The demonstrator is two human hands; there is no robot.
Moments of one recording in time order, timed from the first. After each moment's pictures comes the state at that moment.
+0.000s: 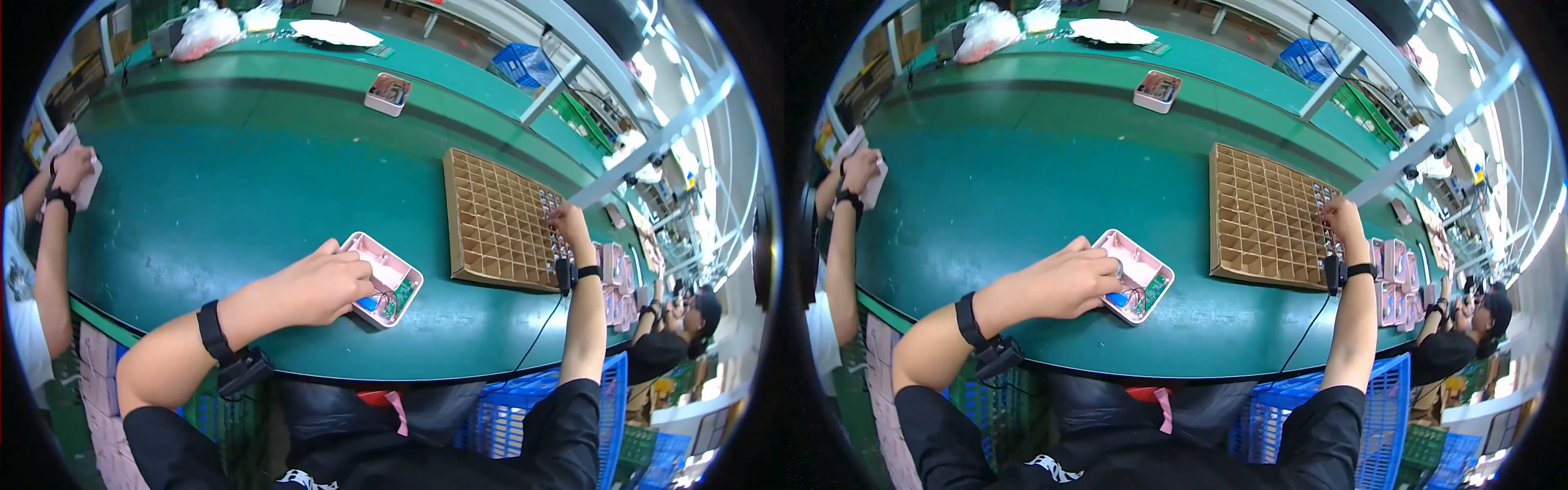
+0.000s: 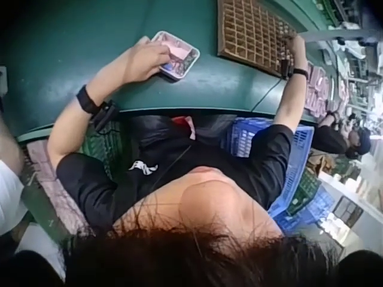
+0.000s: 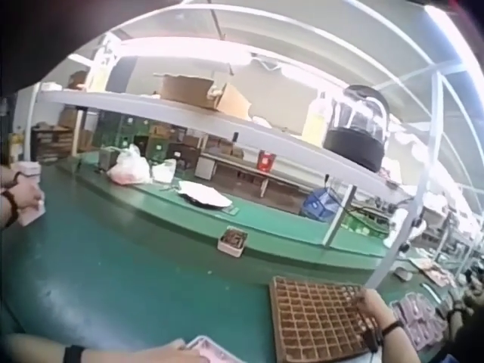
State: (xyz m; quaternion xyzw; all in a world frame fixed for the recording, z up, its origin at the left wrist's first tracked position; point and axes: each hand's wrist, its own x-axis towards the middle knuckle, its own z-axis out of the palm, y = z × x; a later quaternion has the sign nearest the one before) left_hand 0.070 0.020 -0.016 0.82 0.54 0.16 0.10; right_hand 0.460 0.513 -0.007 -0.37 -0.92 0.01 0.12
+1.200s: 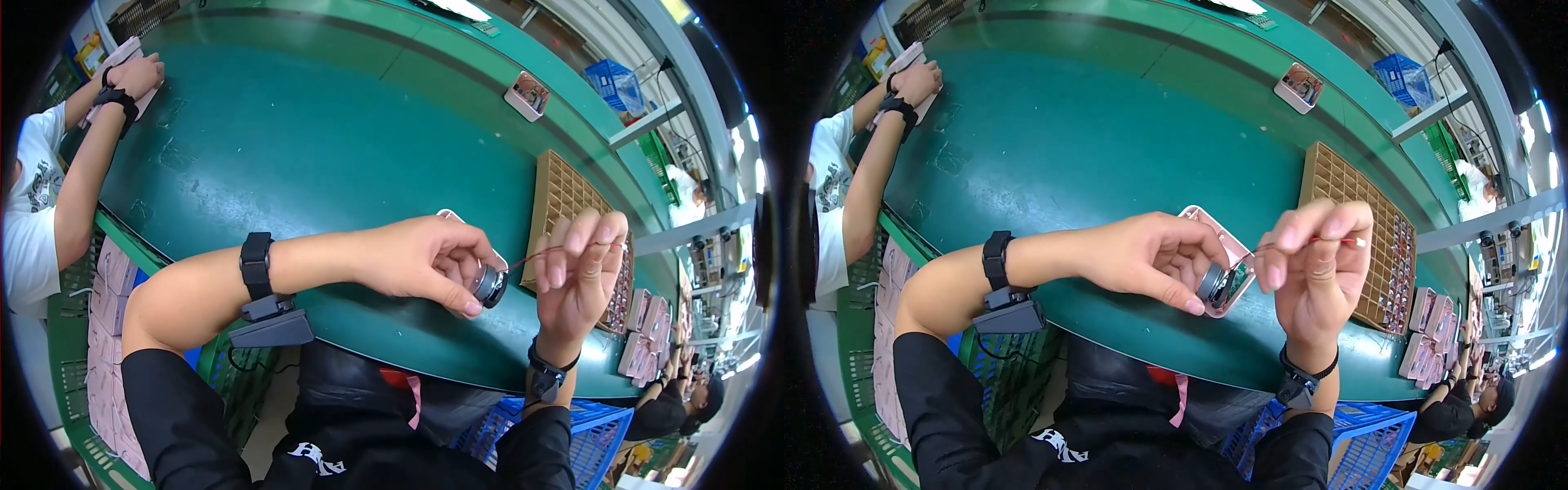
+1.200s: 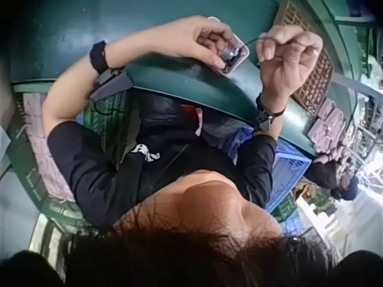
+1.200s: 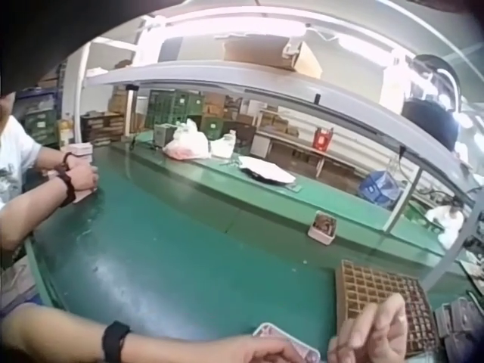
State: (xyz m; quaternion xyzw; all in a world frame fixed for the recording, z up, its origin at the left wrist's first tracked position) left_hand 0.068 0.029 -0.007 0.48 0.34 0.51 0.63; right_hand 0.243 0.166 0.045 0.12 -0.58 0.73 0.35
